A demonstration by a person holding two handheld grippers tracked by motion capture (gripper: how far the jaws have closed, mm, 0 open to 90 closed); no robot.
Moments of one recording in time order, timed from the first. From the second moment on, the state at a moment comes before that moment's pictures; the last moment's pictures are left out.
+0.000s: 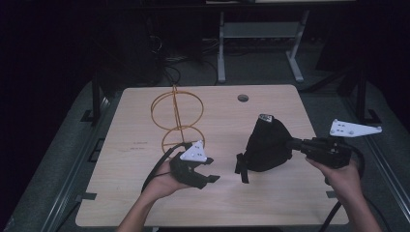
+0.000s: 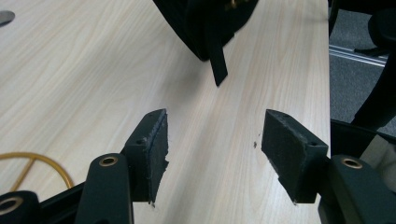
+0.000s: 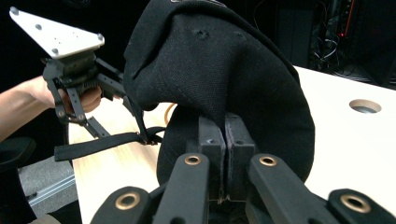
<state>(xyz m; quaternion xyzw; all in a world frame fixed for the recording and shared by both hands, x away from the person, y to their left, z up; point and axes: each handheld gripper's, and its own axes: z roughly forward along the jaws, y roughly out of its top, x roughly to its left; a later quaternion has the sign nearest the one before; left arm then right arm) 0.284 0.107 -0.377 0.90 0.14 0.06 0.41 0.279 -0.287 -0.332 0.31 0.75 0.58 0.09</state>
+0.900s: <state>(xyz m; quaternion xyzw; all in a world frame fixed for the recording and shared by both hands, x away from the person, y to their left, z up) 0.273 0.128 -0.412 0.91 0.15 0.07 0.38 0.309 -0.246 -0.282 0.27 0.76 0.58 0.09</state>
